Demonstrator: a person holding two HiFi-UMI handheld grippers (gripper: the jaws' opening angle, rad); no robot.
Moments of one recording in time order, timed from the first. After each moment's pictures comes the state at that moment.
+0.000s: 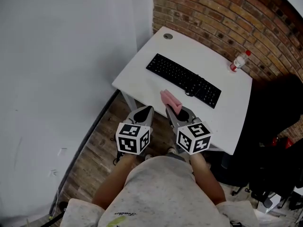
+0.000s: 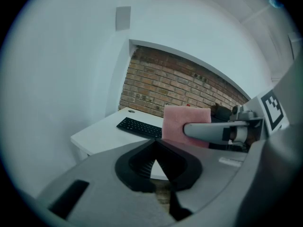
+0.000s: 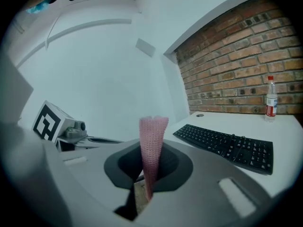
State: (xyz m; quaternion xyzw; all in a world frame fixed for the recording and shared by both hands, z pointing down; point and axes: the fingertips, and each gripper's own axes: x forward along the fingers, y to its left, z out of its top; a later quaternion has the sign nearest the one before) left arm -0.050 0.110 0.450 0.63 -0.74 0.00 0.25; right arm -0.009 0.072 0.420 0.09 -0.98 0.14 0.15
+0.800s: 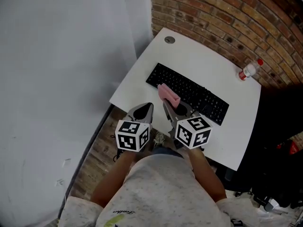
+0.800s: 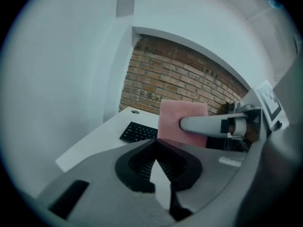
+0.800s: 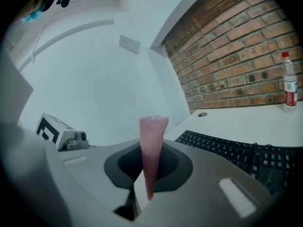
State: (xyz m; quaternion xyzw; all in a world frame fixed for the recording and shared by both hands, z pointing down) left arm -0.145 0.011 0.471 0.63 -0.73 0.02 0.26; right arm -0.114 -0.026 0.435 0.08 -0.97 0.19 0.13
